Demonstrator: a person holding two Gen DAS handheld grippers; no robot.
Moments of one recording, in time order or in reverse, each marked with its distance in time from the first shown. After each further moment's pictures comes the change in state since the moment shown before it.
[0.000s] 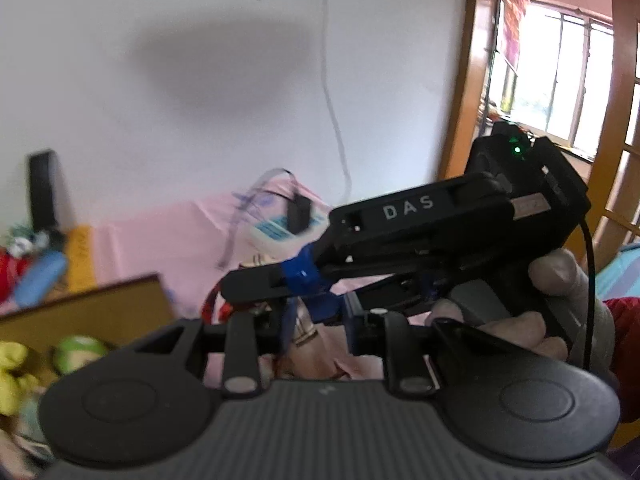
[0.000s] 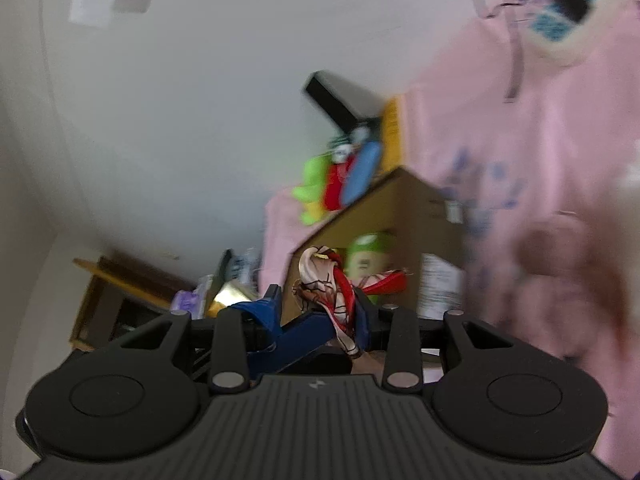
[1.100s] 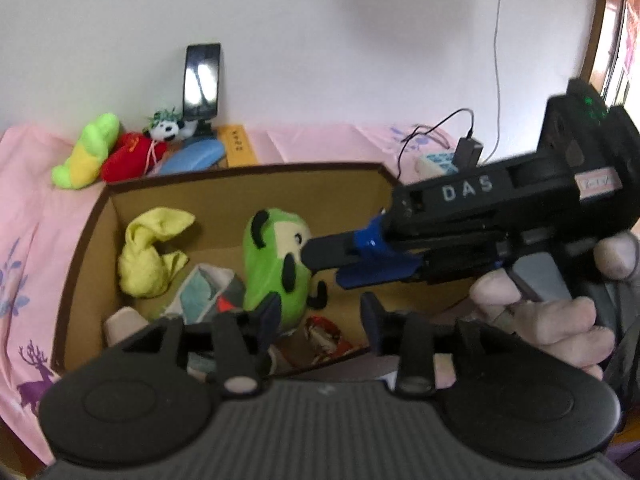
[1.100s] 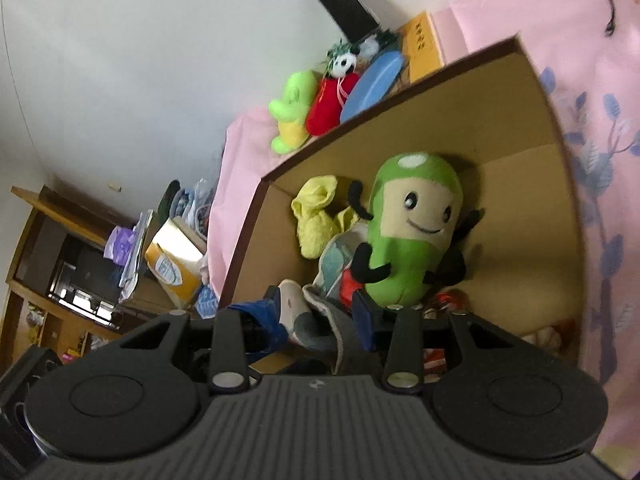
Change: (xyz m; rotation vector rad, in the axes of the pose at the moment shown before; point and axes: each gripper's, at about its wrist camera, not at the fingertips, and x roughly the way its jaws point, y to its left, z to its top) left arm -0.049 0.145 -0.079 -0.210 0.147 0.250; right arm 0.164 0.034 -0.049 -0.125 0.141 -0.186
